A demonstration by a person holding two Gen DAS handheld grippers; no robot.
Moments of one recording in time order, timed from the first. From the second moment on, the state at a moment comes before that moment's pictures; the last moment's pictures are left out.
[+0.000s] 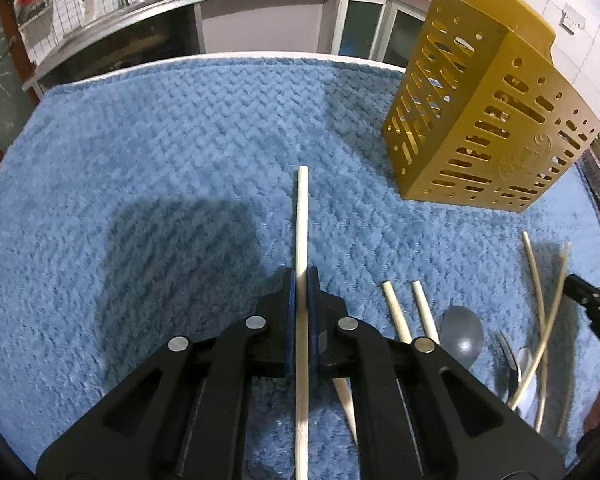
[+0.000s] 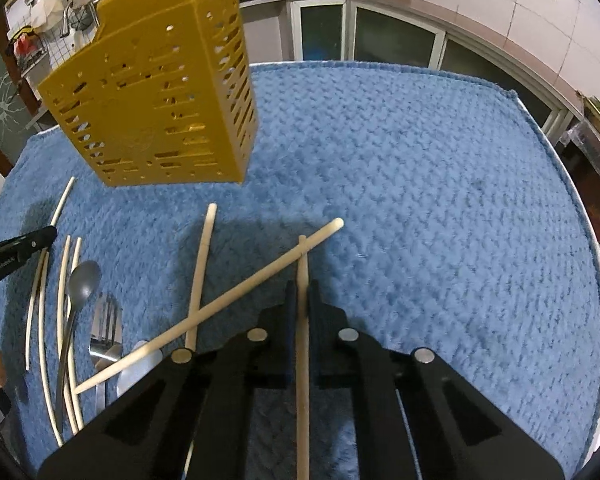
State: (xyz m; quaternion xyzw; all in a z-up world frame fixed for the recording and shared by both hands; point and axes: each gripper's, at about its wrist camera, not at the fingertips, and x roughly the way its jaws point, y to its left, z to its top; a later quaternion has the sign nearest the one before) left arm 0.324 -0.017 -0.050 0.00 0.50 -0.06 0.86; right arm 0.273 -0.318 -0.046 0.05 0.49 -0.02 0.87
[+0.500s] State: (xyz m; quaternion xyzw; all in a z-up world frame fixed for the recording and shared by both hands) left arm 0.296 -0.013 0.003 0.04 0.43 -0.03 0.90; right arm 0.243 -0.342 0.002 0.10 0.41 -0.03 0.91
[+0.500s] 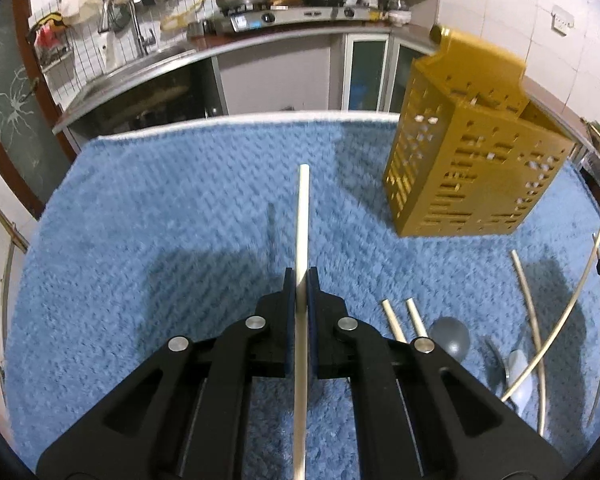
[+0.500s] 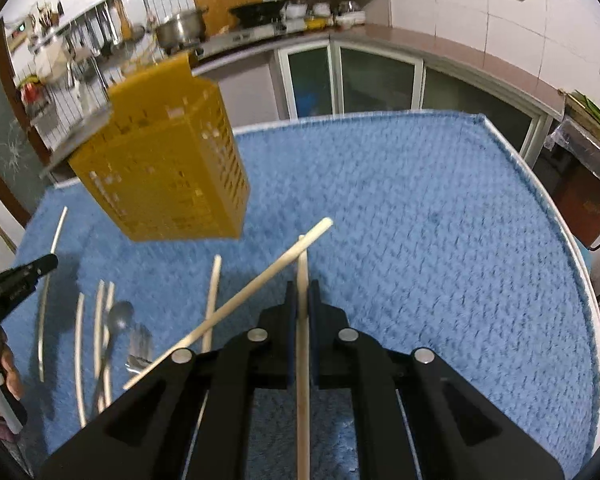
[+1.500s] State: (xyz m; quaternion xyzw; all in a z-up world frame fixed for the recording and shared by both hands) left arm 0.261 -0.026 0.104 -0.05 0.28 -0.13 0.95; right arm 0.212 -0.318 0.102 0.15 0.17 0.06 0.97
